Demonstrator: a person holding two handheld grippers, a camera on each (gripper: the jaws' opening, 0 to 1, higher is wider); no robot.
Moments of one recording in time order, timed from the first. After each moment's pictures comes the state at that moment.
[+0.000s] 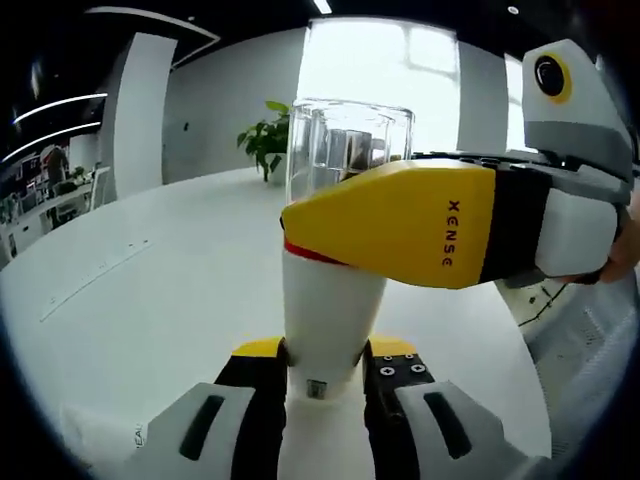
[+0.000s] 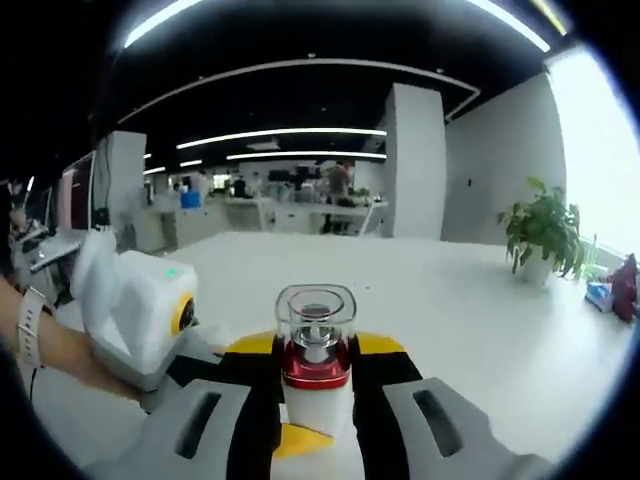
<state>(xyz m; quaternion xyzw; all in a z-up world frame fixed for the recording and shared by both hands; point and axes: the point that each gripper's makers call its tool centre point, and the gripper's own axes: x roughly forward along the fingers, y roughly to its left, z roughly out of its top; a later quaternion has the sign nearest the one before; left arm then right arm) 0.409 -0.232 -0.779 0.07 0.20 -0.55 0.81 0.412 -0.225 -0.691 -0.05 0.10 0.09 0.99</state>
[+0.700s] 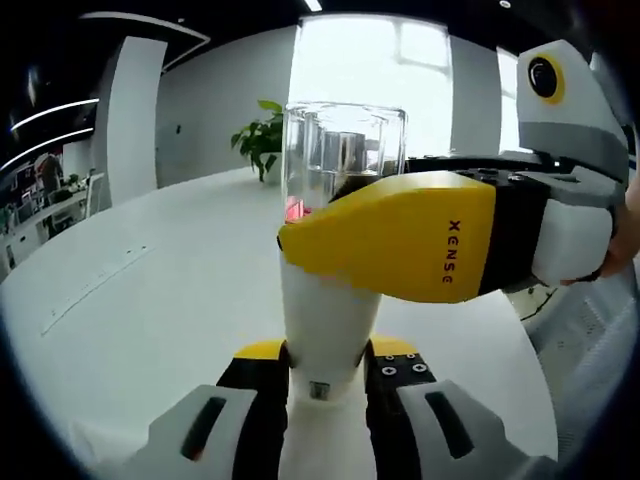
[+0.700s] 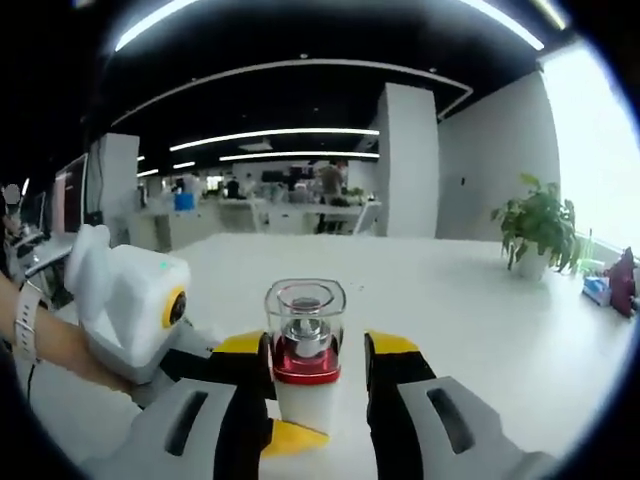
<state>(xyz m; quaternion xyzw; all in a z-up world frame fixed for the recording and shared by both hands) 0.412 -0.233 -0.777 0.08 0.19 -0.55 0.81 0.420 -0.232 -0.698 -0.04 0.11 0.09 0.99</state>
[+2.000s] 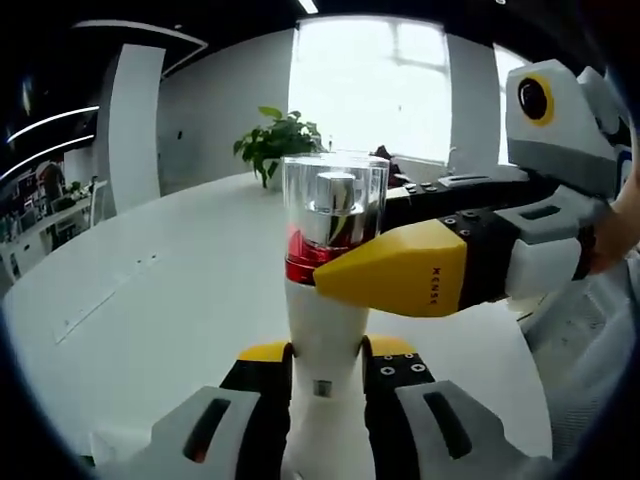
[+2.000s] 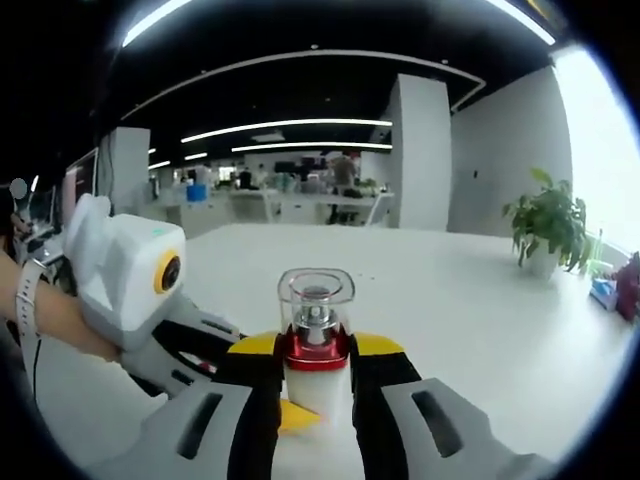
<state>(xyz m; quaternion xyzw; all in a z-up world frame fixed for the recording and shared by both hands) 0.415 -0.219 -0.760 0.09 0.18 -0.55 0.81 0.414 -0.223 -0.699 -0.05 0.12 0.12 0.98</state>
